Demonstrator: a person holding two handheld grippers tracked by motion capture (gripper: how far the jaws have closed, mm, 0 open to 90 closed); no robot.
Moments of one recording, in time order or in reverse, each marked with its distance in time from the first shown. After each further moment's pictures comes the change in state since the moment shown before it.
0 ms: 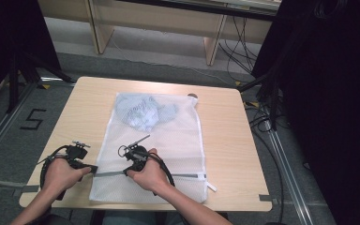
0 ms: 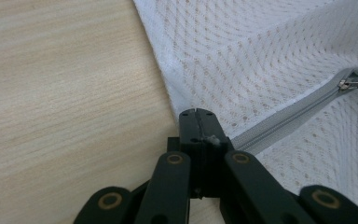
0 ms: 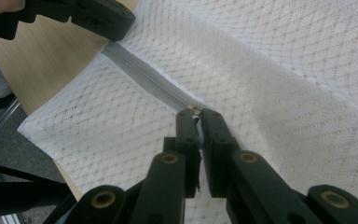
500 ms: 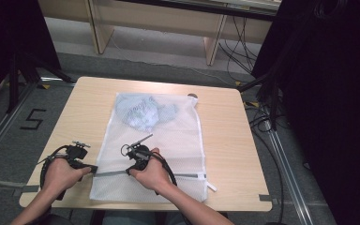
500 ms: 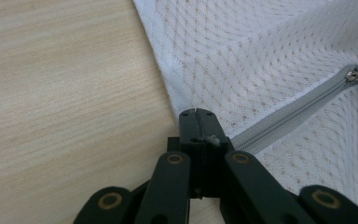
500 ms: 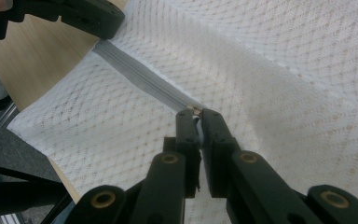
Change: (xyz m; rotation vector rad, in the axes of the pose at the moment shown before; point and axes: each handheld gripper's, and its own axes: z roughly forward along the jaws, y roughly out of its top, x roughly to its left) left arm 0.000 0.000 0.000 0.001 0.000 0.001; right arm -0.007 -0.001 -0.003 -0.003 -0.012 -0.003
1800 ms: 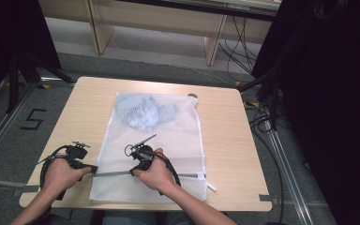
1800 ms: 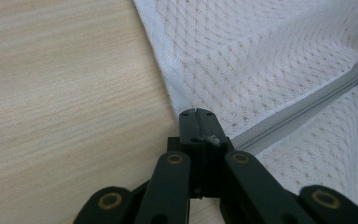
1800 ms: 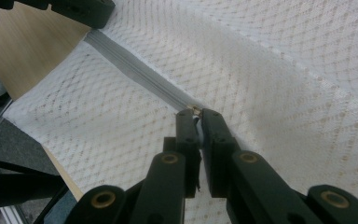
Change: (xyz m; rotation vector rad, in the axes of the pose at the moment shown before) left arm 0.000 0.000 0.000 -0.001 -0.002 -0.001; right arm -0.008 -0.005 -0.007 0.019 -0.002 -0.005
